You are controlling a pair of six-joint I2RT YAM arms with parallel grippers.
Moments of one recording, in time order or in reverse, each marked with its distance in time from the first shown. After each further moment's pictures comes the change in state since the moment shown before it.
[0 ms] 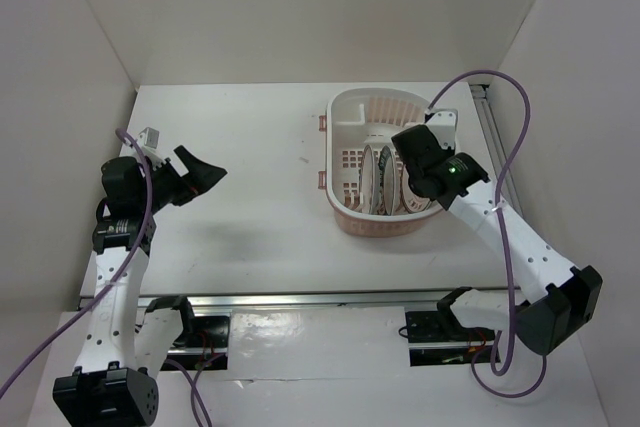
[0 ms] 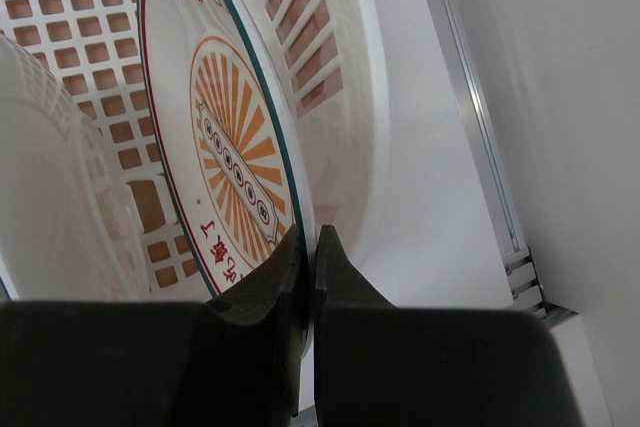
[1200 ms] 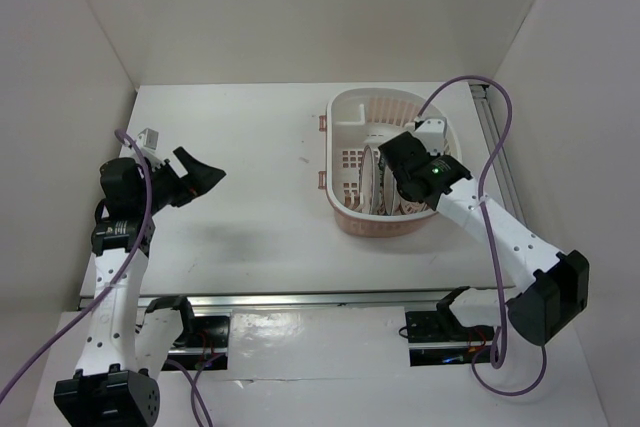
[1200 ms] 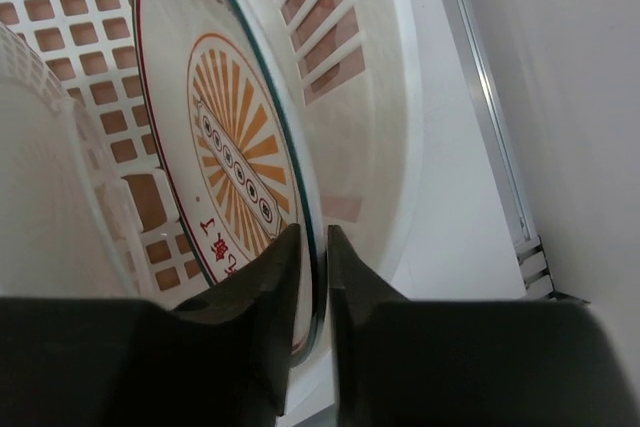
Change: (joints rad) left arm 0.008 -0.010 0.004 -0.023 -0.001 0.019; right arm 0.036 0.055 -0.054 0.018 0.039 0.078
